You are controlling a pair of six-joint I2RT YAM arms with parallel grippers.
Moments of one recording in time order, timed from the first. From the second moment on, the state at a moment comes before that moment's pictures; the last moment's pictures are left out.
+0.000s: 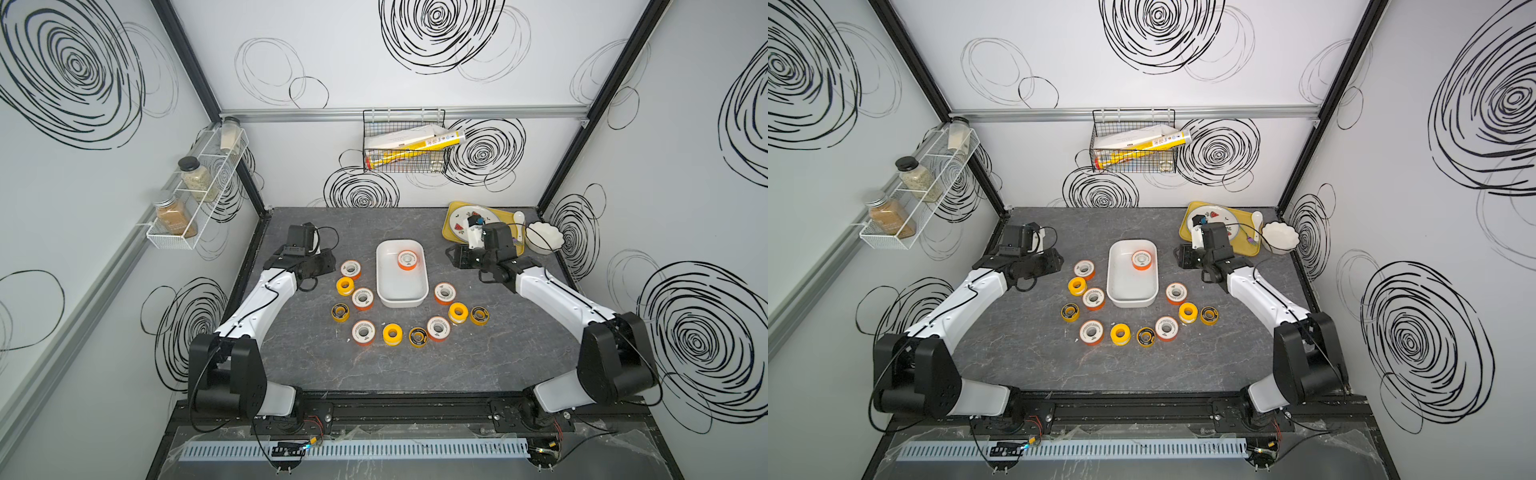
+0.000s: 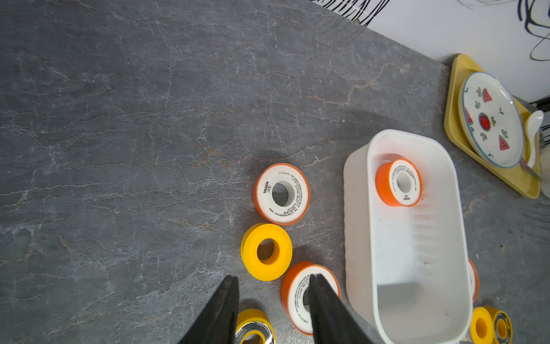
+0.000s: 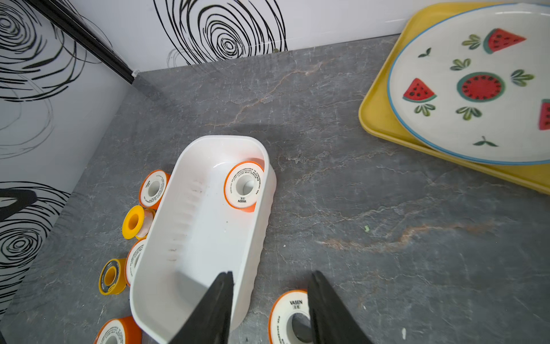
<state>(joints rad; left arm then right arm) -0.08 1.43 1.07 -0.51 0.13 -0.34 0.33 1.44 1.00 -0.18 -0.26 0.32</state>
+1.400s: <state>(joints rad) -0.35 1.64 0.96 -0.48 -0.01 -0.46 0.30 1.13 0.72 -0.19 -0.29 0.25</state>
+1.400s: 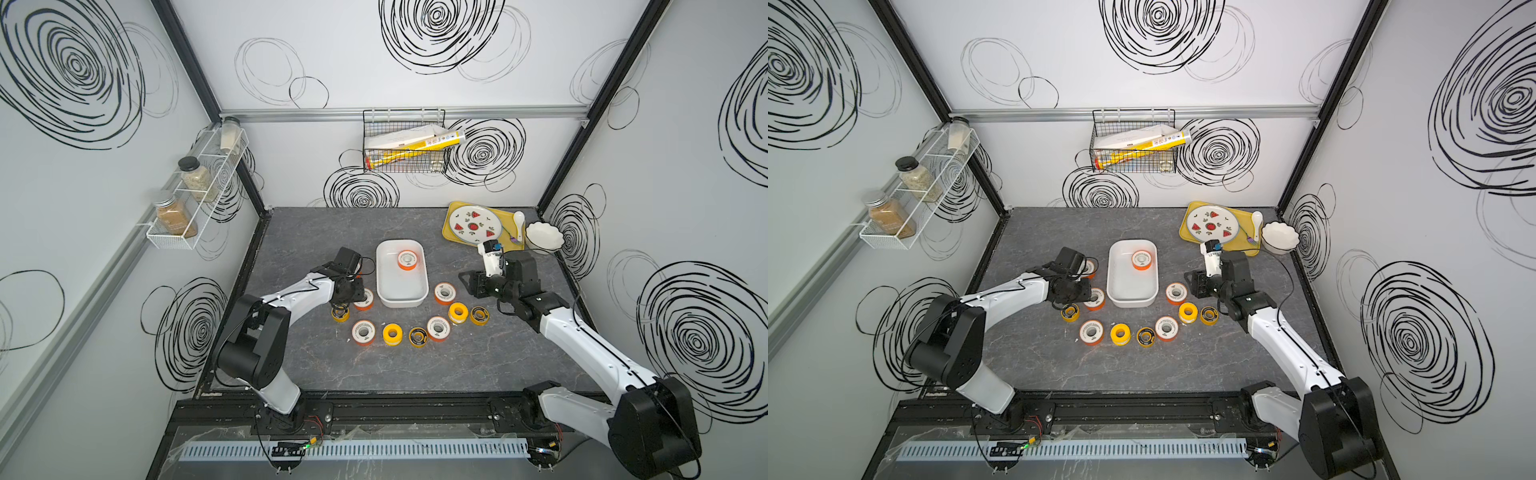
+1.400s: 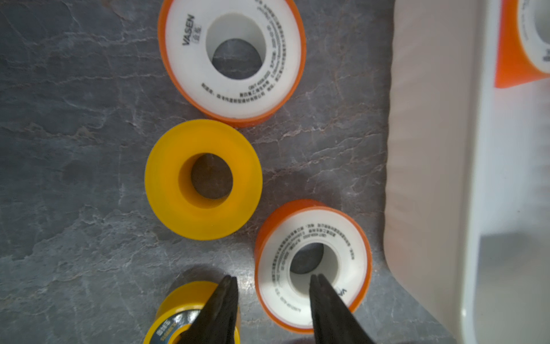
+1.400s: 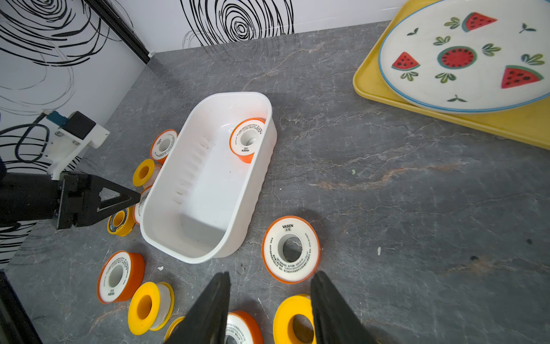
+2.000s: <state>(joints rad) -0.39 1.73 0.96 -0.45 -0.06 -0.48 0.30 1.13 0.72 -0.20 -0.29 0.25</state>
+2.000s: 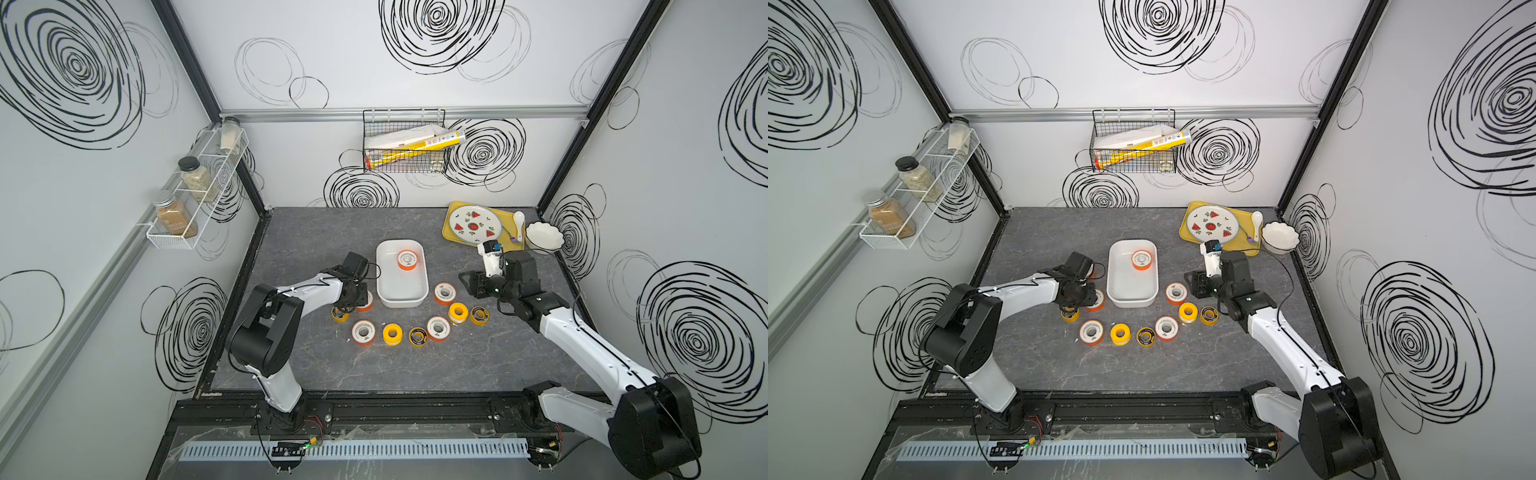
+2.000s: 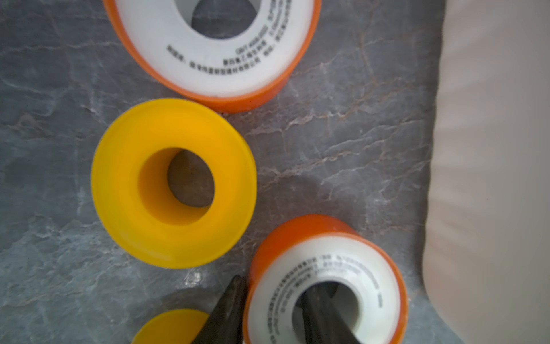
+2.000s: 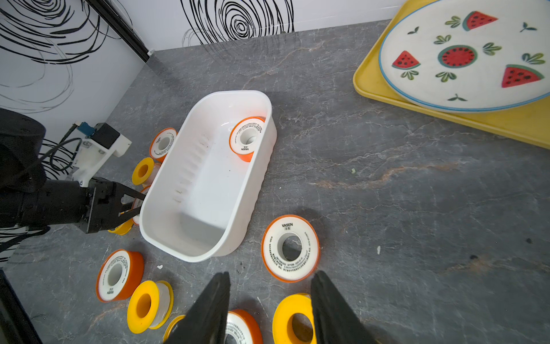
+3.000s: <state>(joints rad) -0.47 1.60 1.23 -0.58 -0.11 -0.46 0.30 1.66 0.98 -0.16 -0.60 0.27</state>
